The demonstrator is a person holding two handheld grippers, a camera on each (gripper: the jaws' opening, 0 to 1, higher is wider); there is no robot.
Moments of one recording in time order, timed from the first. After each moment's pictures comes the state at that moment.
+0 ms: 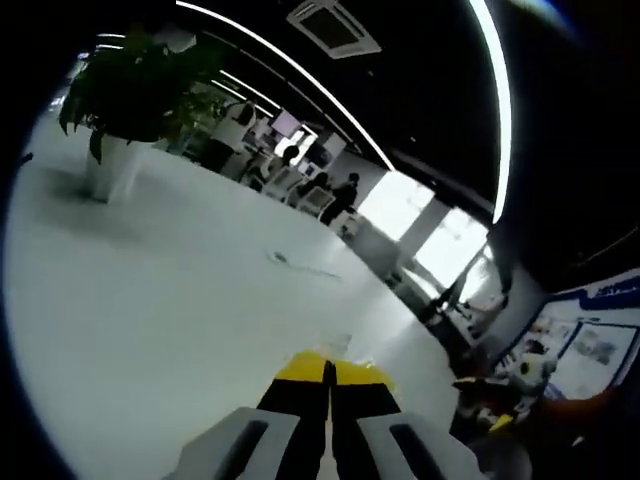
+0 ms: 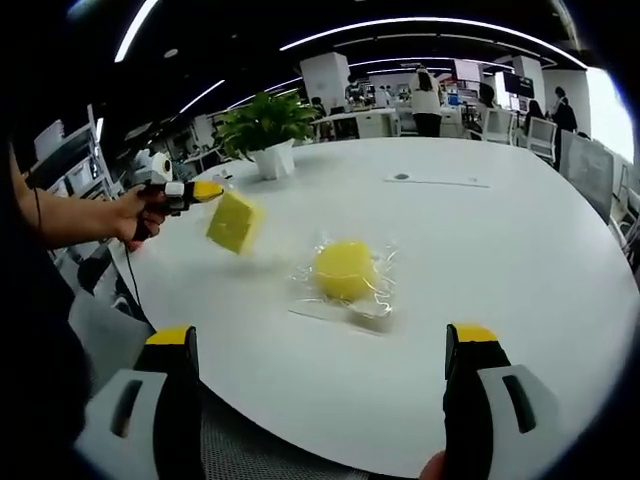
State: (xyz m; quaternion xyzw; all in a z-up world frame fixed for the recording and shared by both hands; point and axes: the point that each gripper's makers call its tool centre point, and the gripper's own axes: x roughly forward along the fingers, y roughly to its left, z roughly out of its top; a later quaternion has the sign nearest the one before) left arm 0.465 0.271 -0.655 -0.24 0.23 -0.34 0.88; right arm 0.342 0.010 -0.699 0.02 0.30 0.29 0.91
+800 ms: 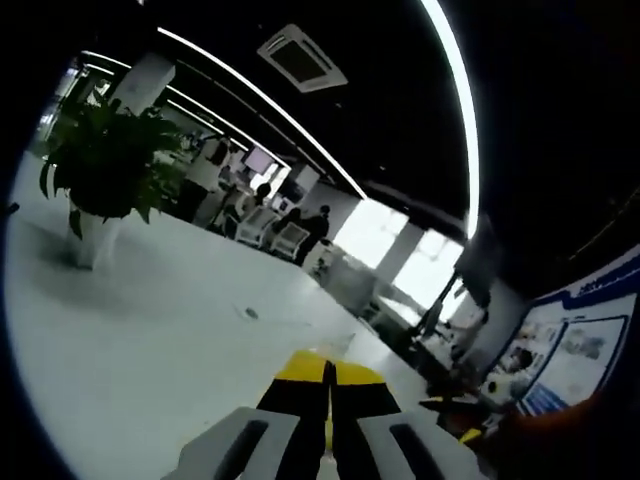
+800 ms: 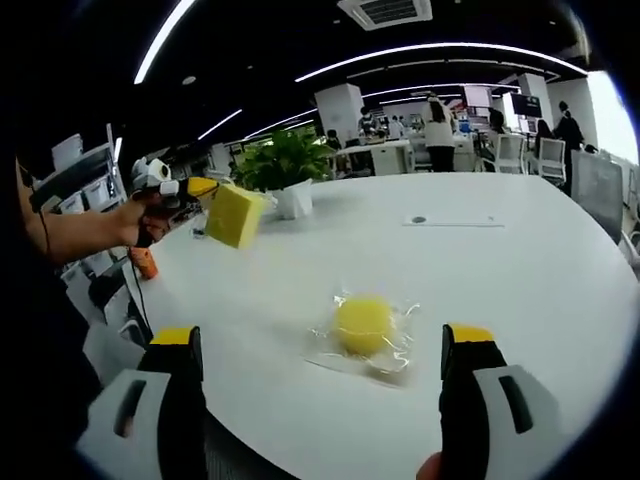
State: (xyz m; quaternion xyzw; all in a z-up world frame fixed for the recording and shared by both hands) left arm 0.461 0.283 -0.560 -0.25 0.16 -0.37 0.88; right arm 0.366 0.033 -0.646 0.04 0.22 0.33 0.92
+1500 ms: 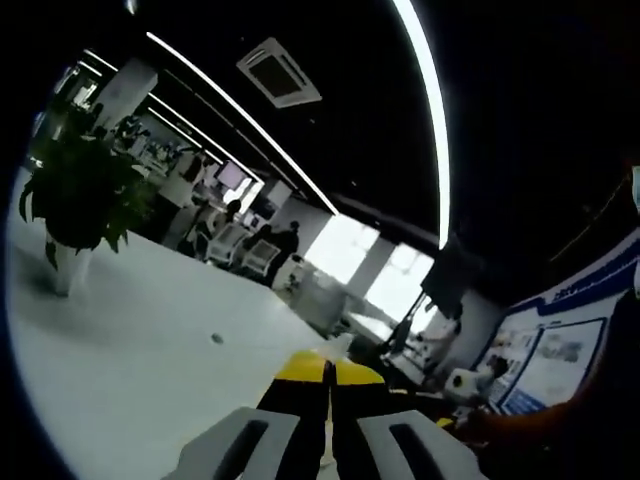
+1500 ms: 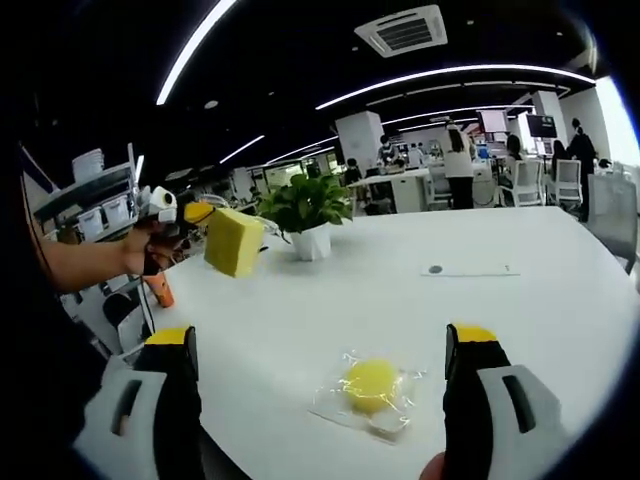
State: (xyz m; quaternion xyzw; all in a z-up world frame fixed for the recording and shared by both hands) left arm 0.445 0.271 -0.494 -0.27 0.11 -0.42 0.86; right arm 0.398 0.036 -0.583 0.07 0.16 0.36 0.92
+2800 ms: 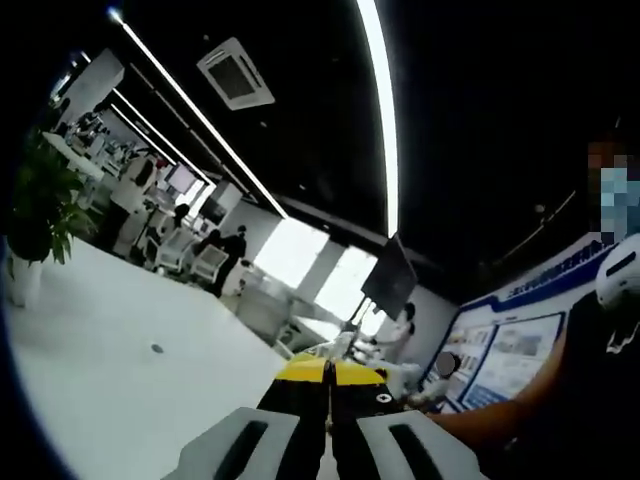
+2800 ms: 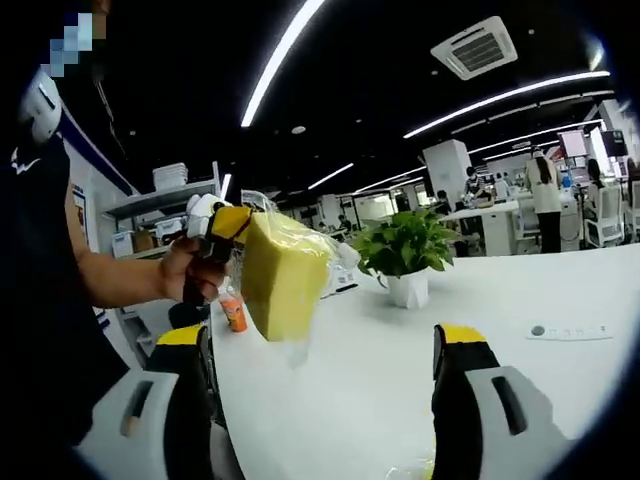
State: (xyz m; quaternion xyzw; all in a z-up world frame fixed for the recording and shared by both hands) left arm 0.388 0.227 -0.441 -0.28 0.07 -0.51 0.81; right arm 0.390 0.167 -0.528 0.09 0.07 0.55 0.82
